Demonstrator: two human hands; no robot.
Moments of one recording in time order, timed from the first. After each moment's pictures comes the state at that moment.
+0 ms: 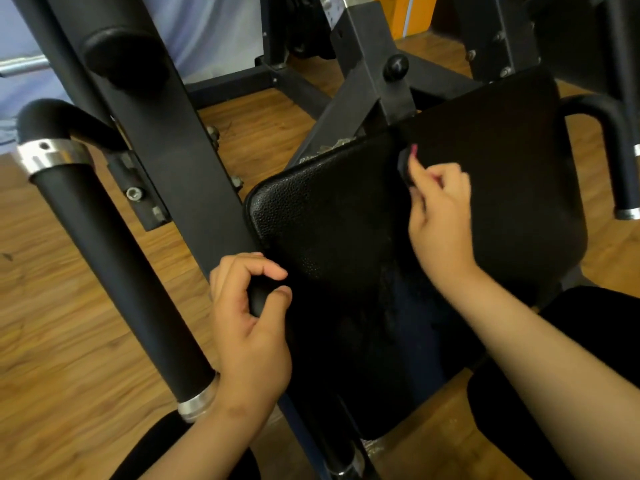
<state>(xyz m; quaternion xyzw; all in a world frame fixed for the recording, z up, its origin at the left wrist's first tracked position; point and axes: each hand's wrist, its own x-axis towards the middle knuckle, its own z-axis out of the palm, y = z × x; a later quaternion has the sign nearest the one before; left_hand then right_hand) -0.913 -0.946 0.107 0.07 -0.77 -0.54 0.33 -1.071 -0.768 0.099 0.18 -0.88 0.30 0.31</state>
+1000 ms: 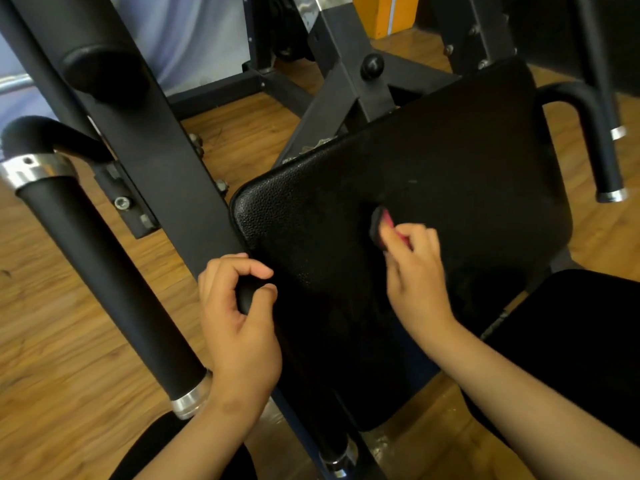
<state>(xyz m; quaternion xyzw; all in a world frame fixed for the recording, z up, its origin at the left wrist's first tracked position) -0.910 -0.942 0.109 0.09 -0.78 -0.53 0.32 -1.005 -0.760 0.052 0.19 -0.89 0.31 0.26</state>
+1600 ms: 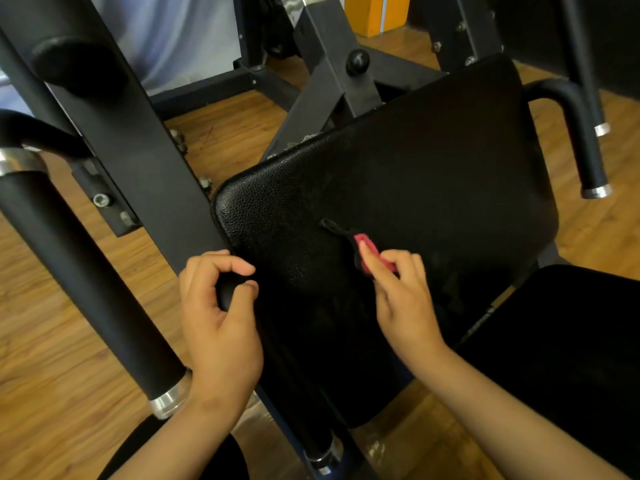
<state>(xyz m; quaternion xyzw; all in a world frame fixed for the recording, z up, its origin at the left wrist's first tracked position) -0.910 -0.941 0.110 0.09 -0.79 -0.51 0.33 -0.981 -0.751 0.031 0.21 -0.89 0.33 0.24</state>
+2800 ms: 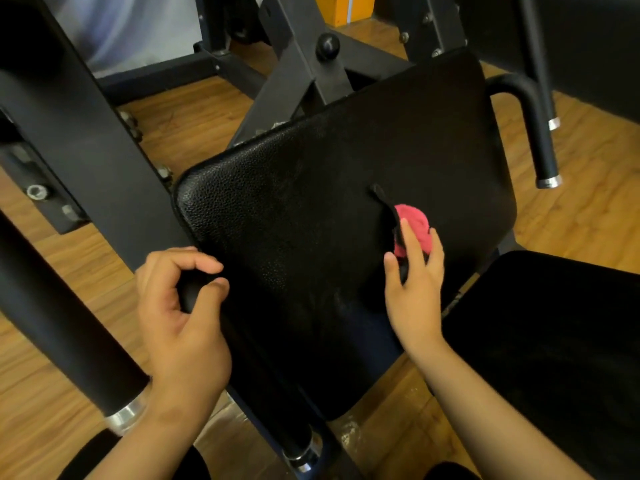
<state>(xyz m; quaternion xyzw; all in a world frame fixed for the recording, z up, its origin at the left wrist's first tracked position) -0.913 -0.948 0.104 0.06 -0.77 -0.54 0.33 -0.980 -0.726 0.039 -0.07 -0.89 0.43 0.12</state>
